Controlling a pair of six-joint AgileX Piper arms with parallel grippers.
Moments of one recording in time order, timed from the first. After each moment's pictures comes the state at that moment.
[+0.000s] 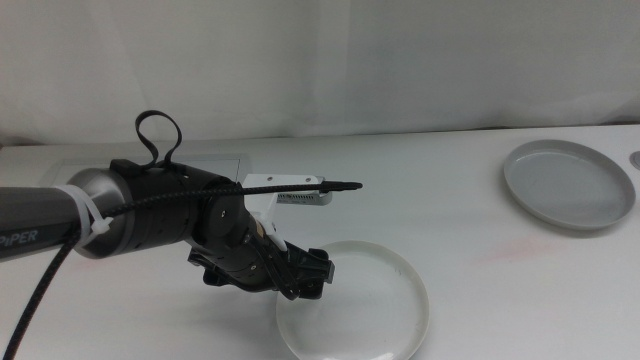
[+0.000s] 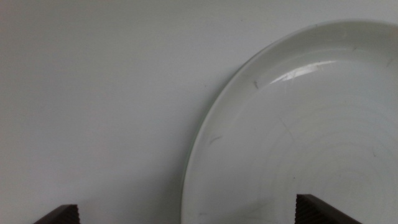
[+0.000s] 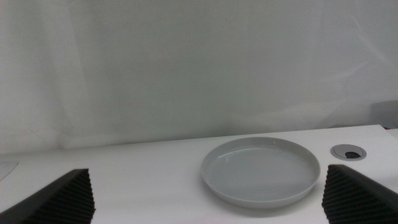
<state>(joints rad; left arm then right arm) -0.55 1.81 -1.02 -0.11 0.53 -0.23 0.20 0.00 0.00 -0.31 0.11 0.40</state>
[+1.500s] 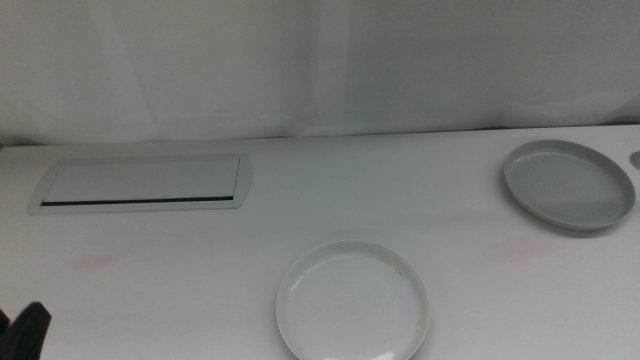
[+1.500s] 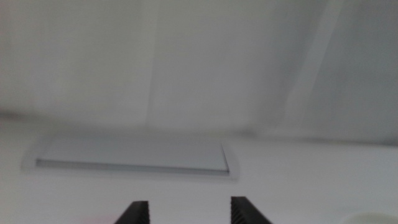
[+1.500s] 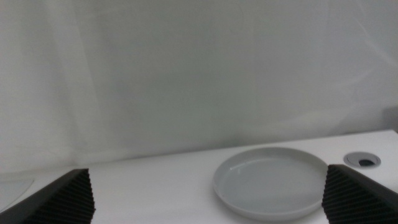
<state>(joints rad) -0.10 0.16 -0.07 0.20 0.16 -0.37 0.20 0.00 0.00 -0.27 0.08 0.40</state>
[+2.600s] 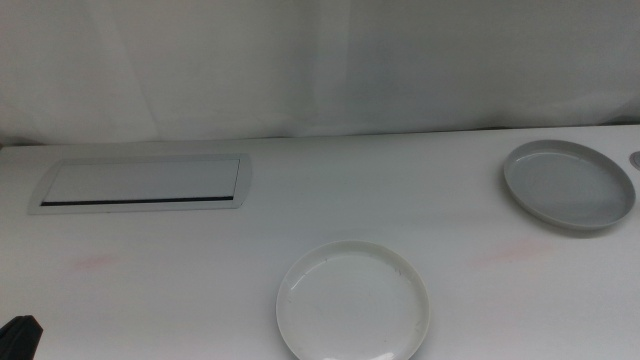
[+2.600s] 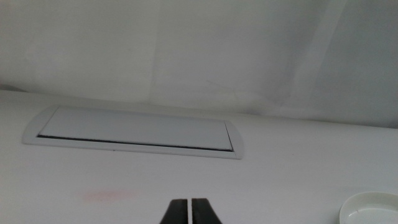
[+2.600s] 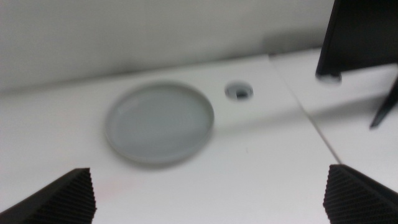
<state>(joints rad) -0.10 0.16 -0.02 0.21 0.17 -0.39 0.20 0.53 -0.68 -0.45 0.76 0.46</state>
